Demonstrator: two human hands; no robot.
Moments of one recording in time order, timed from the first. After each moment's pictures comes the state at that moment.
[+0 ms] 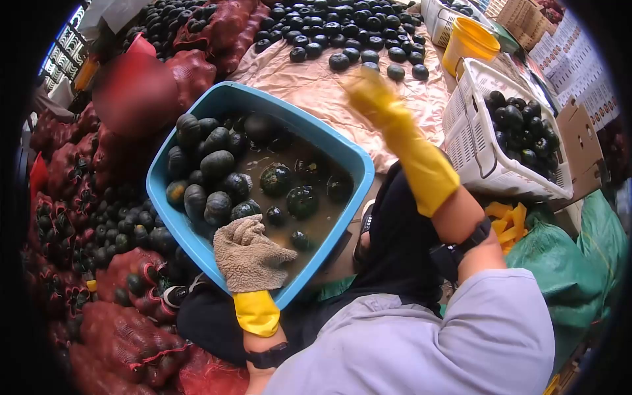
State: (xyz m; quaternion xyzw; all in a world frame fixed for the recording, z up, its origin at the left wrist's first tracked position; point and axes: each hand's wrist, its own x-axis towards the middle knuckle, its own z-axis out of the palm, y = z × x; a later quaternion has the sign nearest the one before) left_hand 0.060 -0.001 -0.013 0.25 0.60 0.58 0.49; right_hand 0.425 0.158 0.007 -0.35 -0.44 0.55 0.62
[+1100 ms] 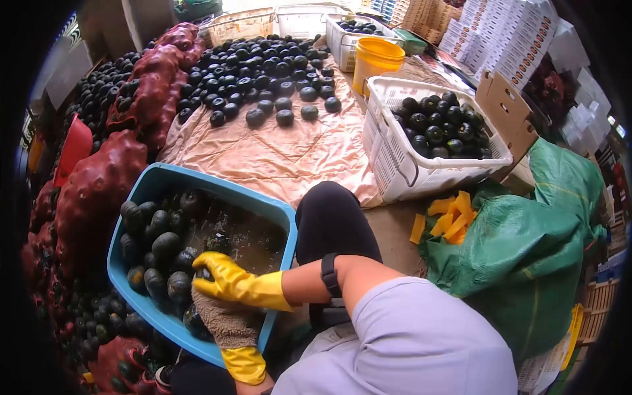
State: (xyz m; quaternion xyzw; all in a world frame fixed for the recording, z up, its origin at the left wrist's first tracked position) left_hand 0.098 0.012 0.007 0.59 0.40 0.45 0.54; right_hand 0.173 0.058 -0.057 -0.48 -0.62 0.39 0.49
